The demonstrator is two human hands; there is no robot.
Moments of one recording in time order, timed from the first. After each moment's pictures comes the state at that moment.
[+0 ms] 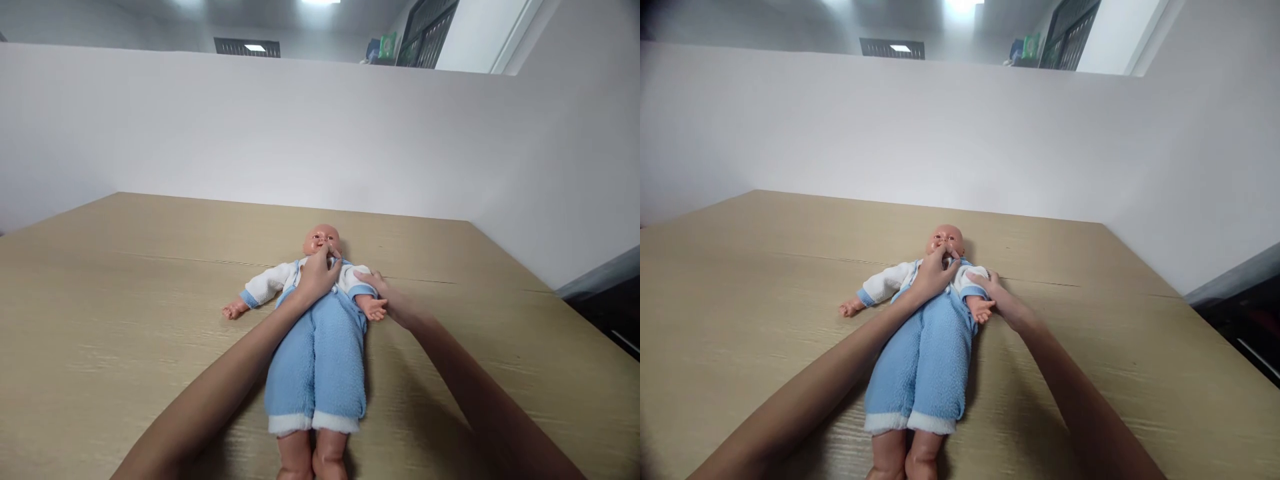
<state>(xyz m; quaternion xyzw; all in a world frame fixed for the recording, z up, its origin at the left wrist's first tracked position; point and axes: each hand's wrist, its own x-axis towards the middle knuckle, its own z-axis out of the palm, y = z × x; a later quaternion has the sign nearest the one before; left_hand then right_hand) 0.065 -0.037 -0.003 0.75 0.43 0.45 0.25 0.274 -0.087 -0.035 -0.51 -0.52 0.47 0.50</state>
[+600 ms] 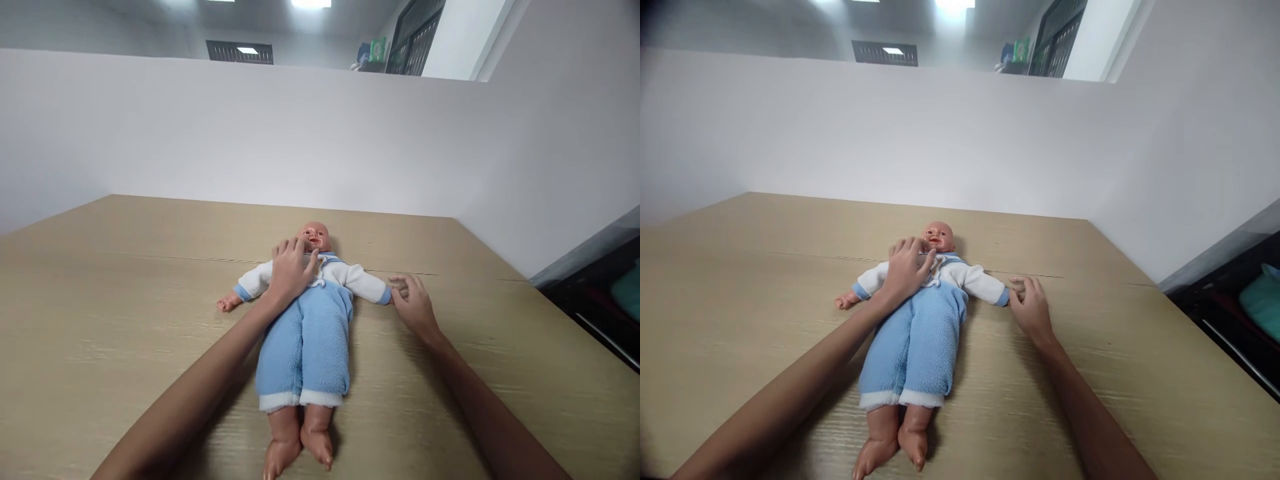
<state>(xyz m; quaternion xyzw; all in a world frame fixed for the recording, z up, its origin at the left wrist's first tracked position) 0.028 -0.066 0.017 0.77 0.48 0.42 0.02 0.363 -0.149 -0.056 -0.63 -0.59 0.10 0.48</state>
